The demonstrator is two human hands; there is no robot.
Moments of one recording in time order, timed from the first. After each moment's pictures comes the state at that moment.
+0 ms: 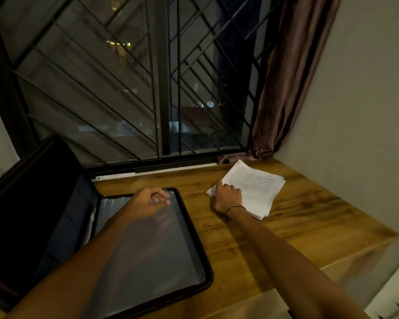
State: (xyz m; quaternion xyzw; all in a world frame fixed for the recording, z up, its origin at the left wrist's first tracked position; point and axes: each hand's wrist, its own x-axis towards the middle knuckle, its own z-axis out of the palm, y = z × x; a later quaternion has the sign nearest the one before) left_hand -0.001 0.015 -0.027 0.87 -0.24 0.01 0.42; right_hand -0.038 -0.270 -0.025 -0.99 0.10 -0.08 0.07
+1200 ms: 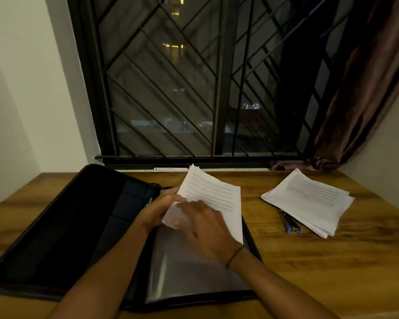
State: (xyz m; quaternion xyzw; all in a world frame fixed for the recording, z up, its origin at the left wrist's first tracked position) left_hand -0.049 0.101 -0.009 0.73 -0.04 -0.13 0.67; right_hand -0.139 -0.069 -0.007 -0.90 -0.30 -0.19 0.25
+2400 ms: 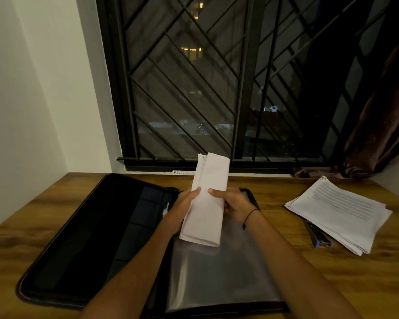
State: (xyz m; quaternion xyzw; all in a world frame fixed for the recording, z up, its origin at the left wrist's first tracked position) left_hand -0.032 0.103 -0.025 0.67 0.00 -0.05 0.74; right_hand -0.011 -0.074 -0.005 -0.66 0.02 0.11 0.74
